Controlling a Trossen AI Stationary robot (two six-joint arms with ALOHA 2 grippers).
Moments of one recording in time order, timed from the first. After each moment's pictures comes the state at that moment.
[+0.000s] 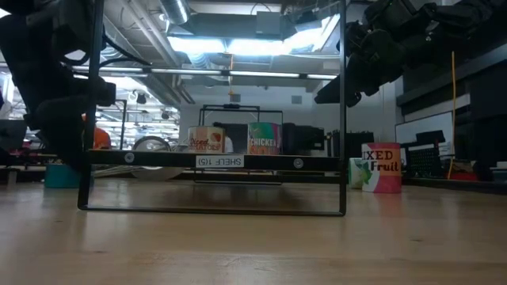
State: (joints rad) left arm -0.24 1.07 0.44 -0.69 -0.36 -1.04; right arm -0.25 1.18 0.55 0.17 -0.23 -0.03
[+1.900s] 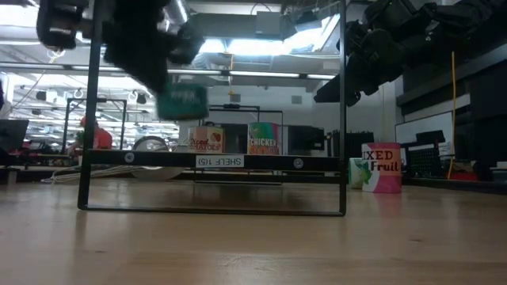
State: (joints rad) left arm -0.18 1.36 0.92 -0.50 0.05 0.49; right arm -0.25 1.18 0.55 0.18 -0.23 -0.03
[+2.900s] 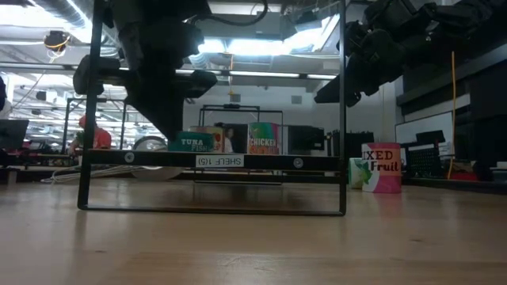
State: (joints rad) left arm -0.06 1.50 0.92 -0.51 0.03 0.61; right arm -0.25 1.18 0.55 0.18 -0.23 -0.03
